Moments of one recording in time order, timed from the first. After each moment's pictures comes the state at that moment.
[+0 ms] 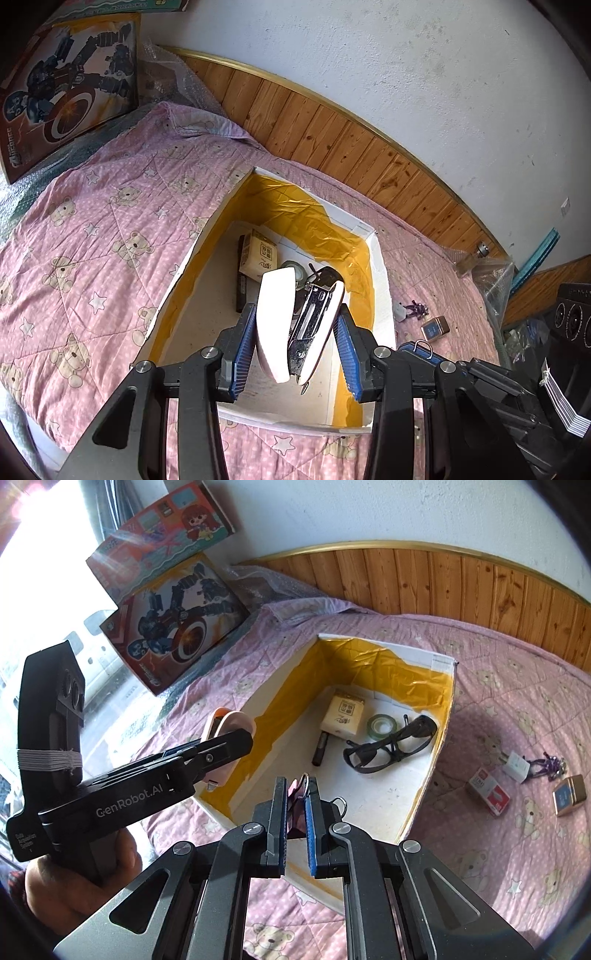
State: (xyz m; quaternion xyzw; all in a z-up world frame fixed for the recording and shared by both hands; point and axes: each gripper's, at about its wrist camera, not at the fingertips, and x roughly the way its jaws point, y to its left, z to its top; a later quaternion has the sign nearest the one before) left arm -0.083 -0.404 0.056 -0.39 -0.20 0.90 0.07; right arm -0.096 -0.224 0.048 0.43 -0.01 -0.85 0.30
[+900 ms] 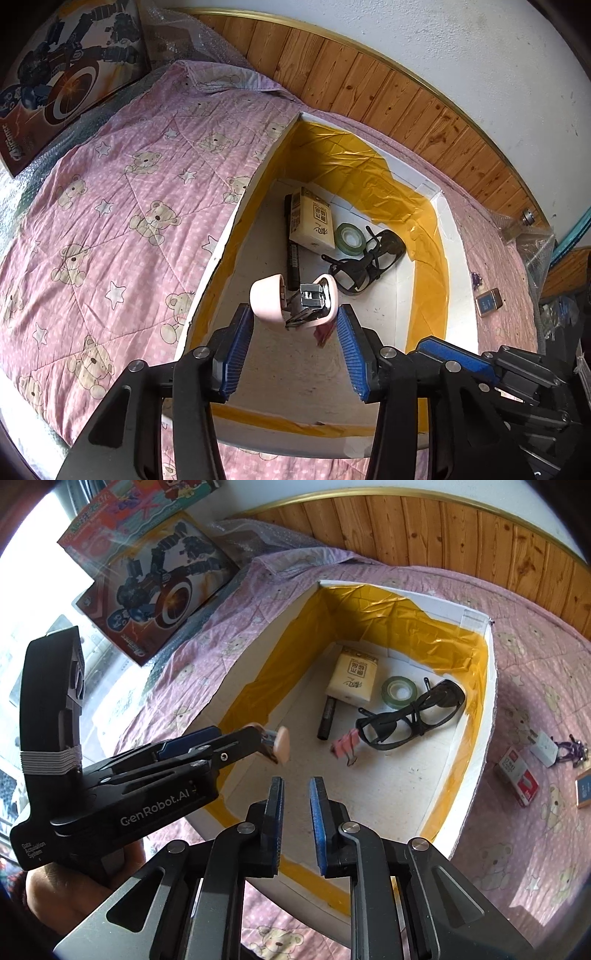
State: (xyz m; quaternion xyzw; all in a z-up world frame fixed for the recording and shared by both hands) left arm -0.119 -0.422 0.013 -0.47 -0.17 0.87 0.04; right arm -0.131 -0.257 0.012 0.50 0.00 -0.81 0.29
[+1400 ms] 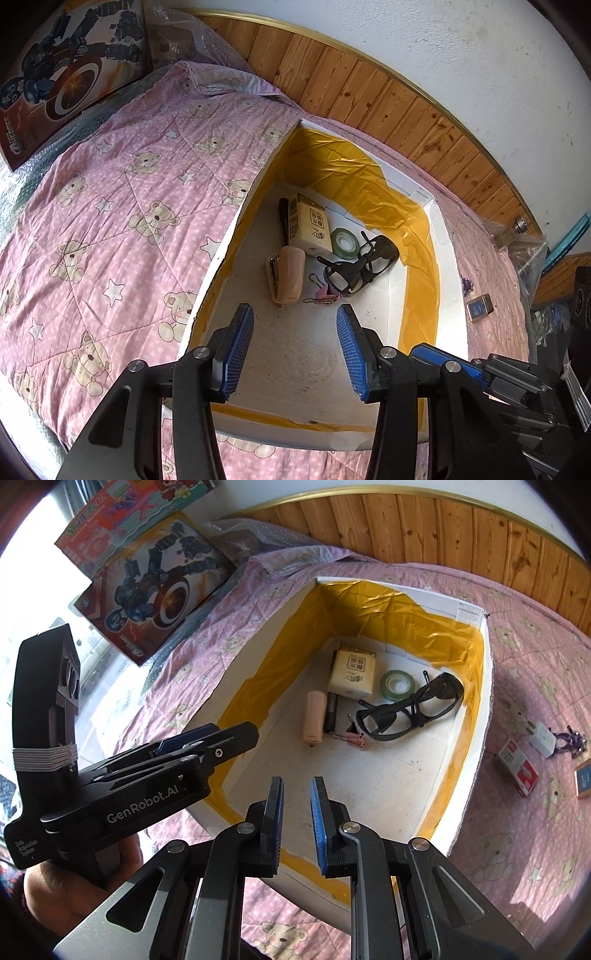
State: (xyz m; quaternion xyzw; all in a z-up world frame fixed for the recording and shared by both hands) left arm -0.113 -0.425 0.017 -0.46 -0.19 0.87 0.05; right arm -0.124 -0.258 0.013 0.51 0.00 -0.81 0.28
